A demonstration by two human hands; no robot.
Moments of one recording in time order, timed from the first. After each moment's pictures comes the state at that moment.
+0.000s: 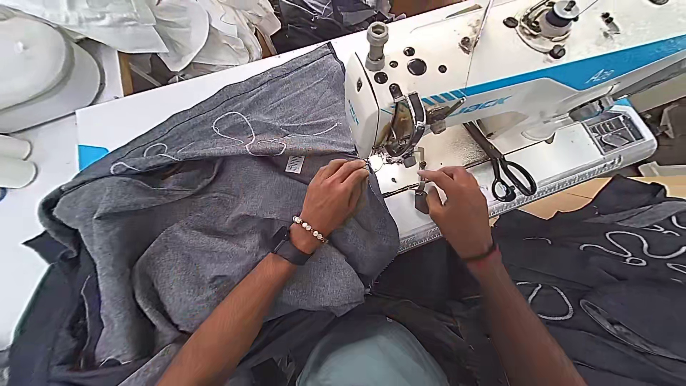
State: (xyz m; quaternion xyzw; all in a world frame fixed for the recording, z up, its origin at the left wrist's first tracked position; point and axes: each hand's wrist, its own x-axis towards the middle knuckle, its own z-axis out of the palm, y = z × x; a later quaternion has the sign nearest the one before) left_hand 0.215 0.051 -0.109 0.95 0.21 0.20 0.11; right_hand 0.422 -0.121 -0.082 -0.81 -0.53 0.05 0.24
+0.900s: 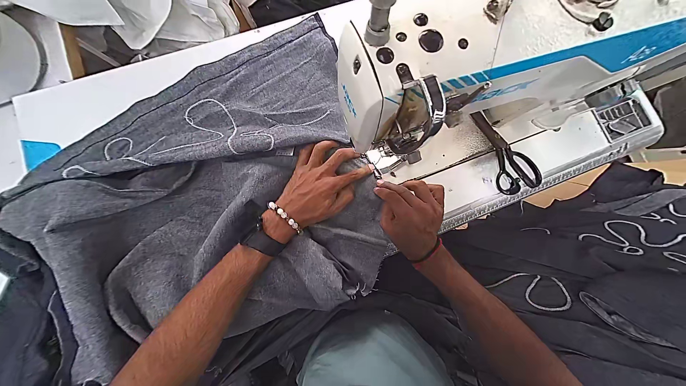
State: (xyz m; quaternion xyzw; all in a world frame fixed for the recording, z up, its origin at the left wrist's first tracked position) left_hand 0.202 0.080 -0.112 0.98 0.13 0.13 0.11; right_hand 0.355 -0.096 -0.132 -0.76 -0.56 -0.14 0.30
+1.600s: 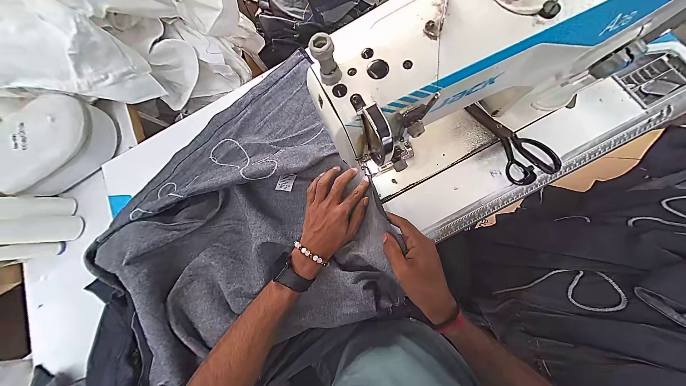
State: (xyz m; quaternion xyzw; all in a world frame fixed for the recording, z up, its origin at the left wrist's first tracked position) left_hand 0.202 0.046 -0.122 0.96 0.21 0.15 0.06; right_hand 0.303 -0.136 -0.099 -0.74 -0.31 0.30 0.52
